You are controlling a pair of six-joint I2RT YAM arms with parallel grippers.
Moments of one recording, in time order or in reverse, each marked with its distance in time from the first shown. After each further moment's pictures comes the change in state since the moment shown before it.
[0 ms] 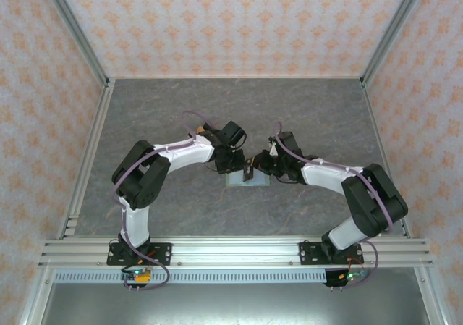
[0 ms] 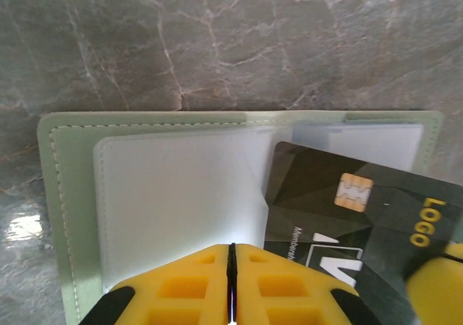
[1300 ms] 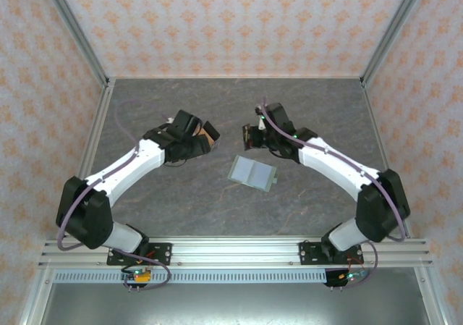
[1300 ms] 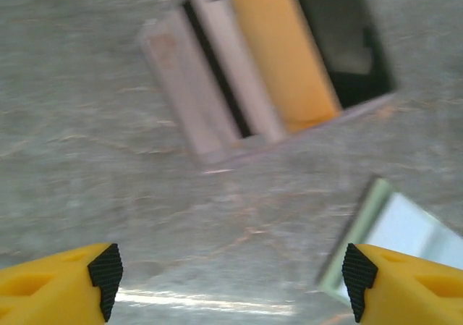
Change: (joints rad) left arm 0.230 -0.511 -0.223 -0.177 -0.341 0.127; right arm 0.114 -0.006 0.479 -0.423 0.294 -0.360
